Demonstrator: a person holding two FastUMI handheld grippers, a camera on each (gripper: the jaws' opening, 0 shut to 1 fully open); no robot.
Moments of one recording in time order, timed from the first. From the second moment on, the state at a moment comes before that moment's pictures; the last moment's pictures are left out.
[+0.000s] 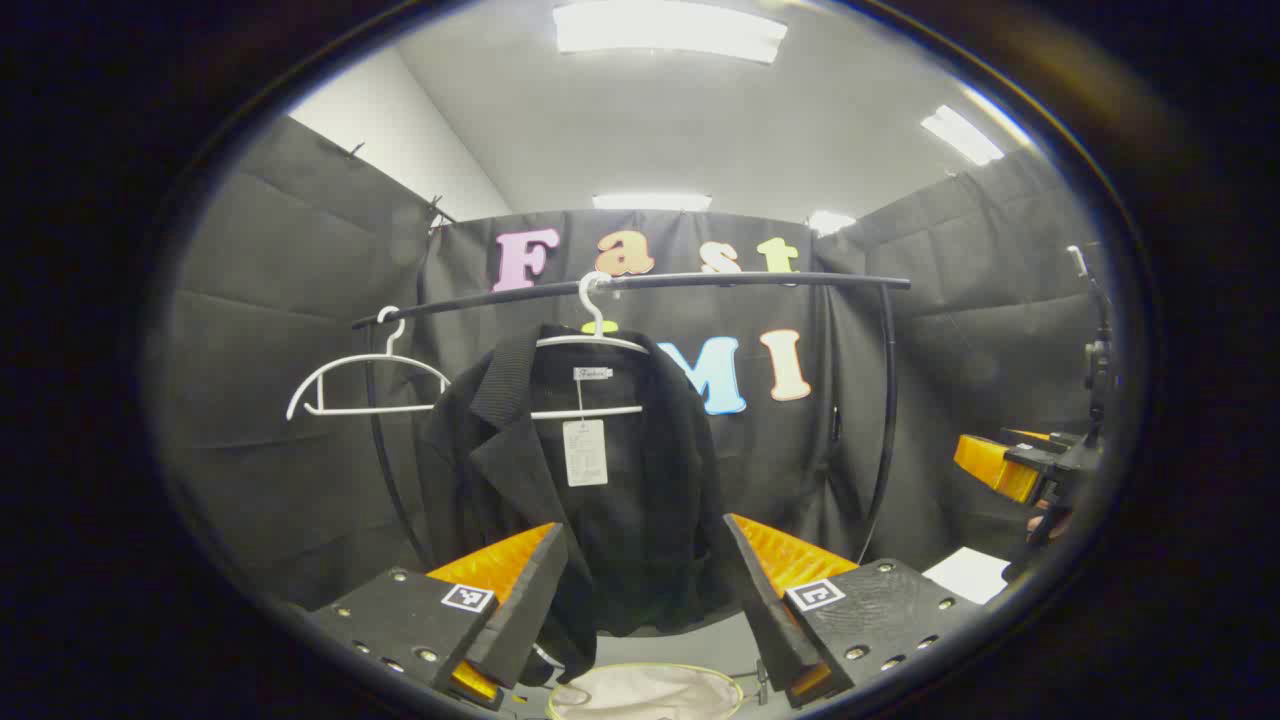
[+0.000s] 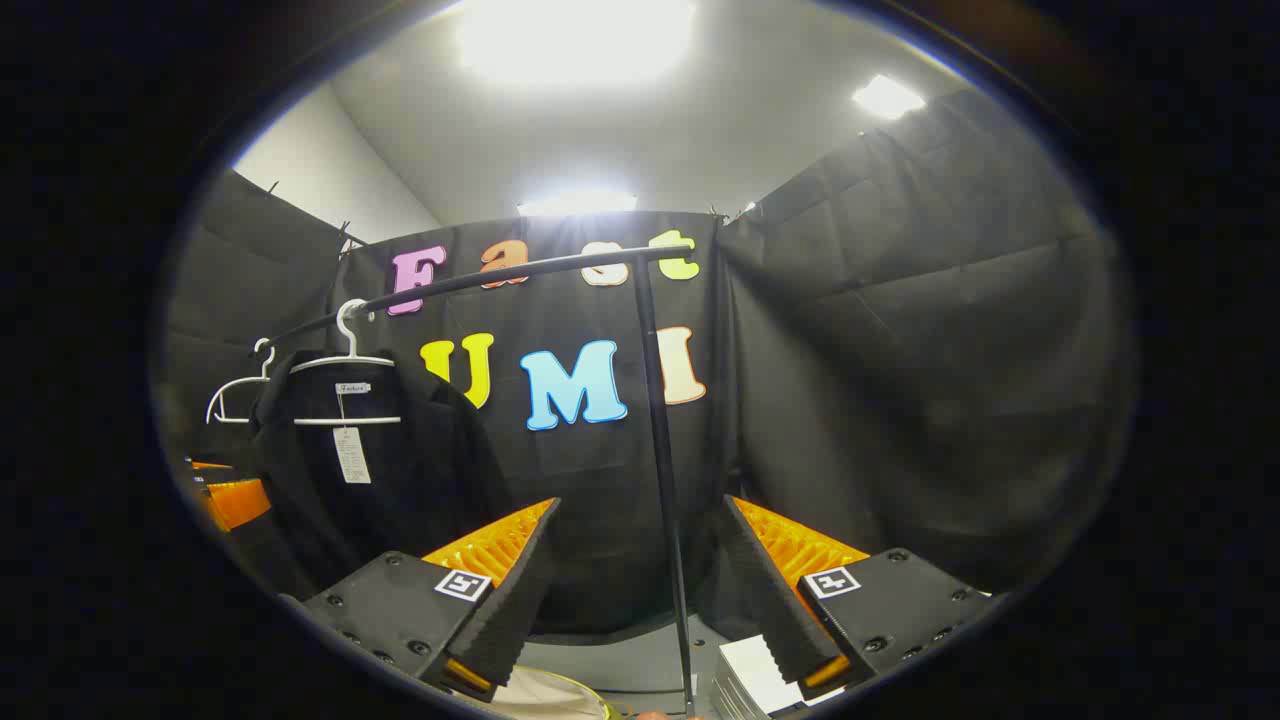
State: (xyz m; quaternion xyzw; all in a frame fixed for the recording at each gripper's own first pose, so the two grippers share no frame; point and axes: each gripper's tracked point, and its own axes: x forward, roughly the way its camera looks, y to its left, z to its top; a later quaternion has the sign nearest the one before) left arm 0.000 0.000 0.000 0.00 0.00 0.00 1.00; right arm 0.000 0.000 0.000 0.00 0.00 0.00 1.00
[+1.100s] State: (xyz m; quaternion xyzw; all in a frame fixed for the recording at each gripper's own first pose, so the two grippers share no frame) left arm -0.006 0.043 -0.023 -0.05 0.01 0.04 1.00; right arm -0.013 0.022 0.000 -0.01 0.04 0.01 1.00
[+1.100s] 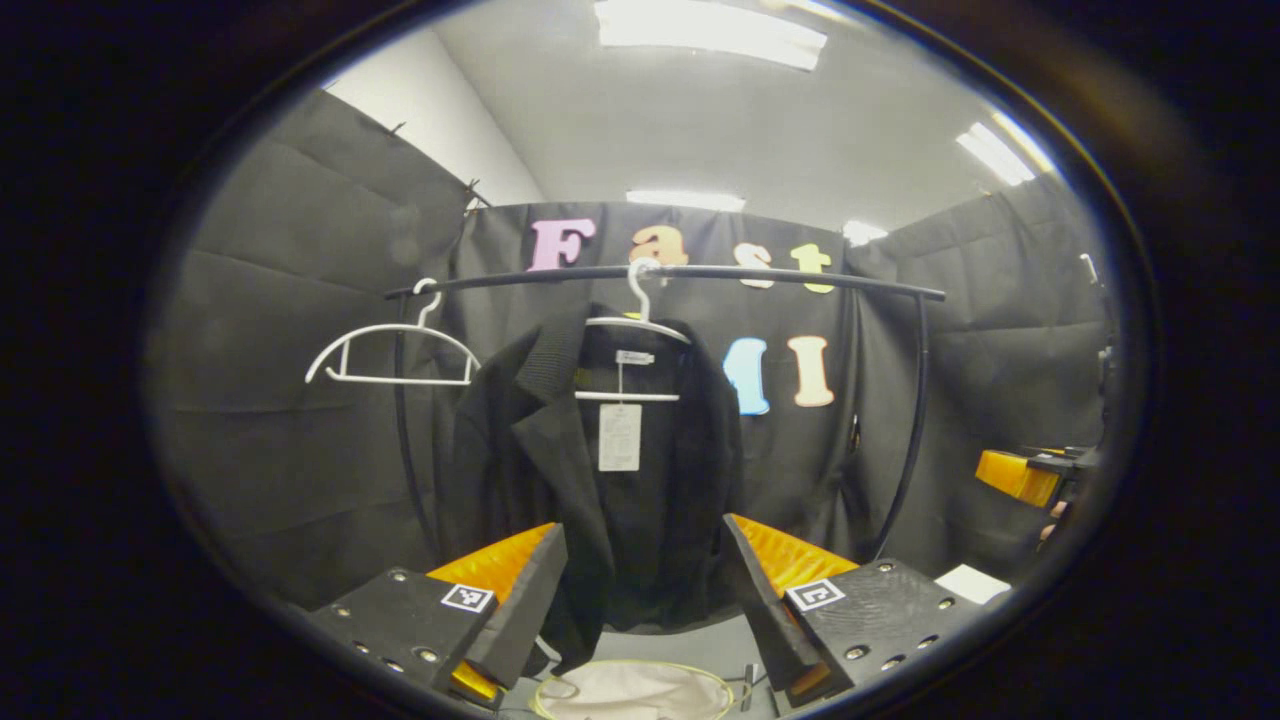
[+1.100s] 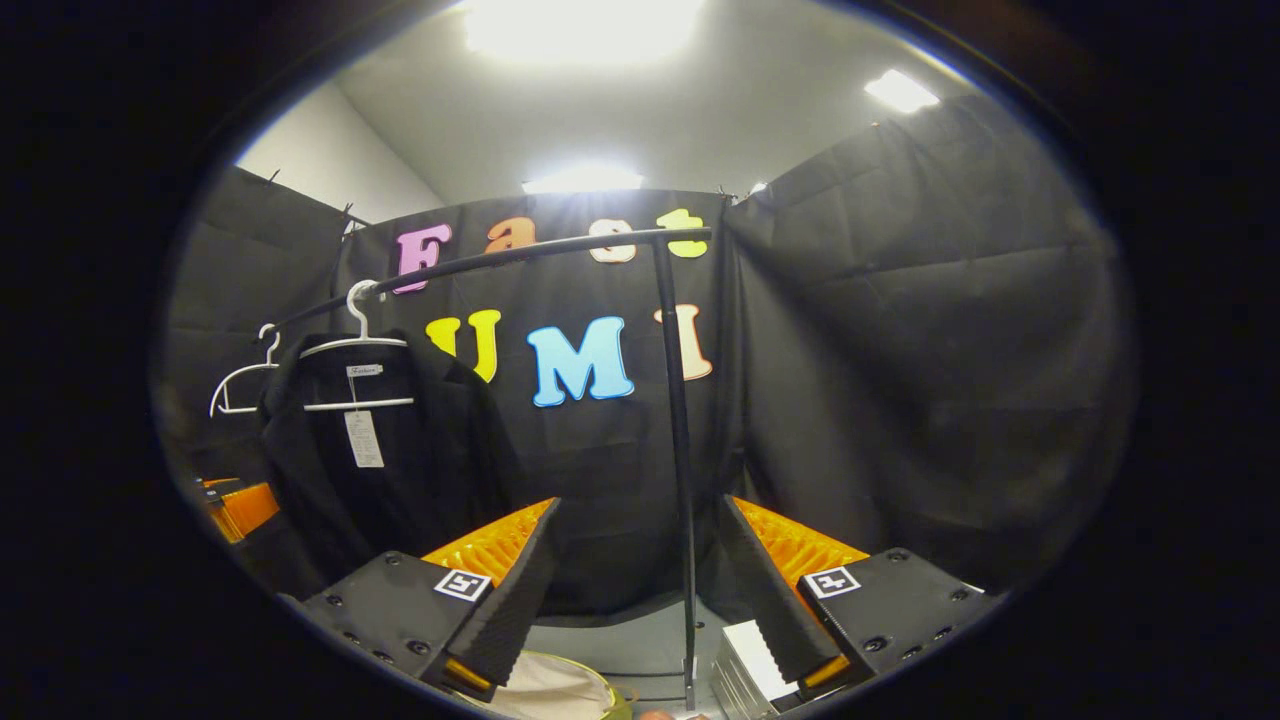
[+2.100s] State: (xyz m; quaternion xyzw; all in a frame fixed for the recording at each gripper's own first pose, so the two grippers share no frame) left arm 0.036 0.106 -0.008 -0.08 0.04 0.19 0.98; right arm 0.109 0.190 -0.014 0.00 0.06 0.23 0.97
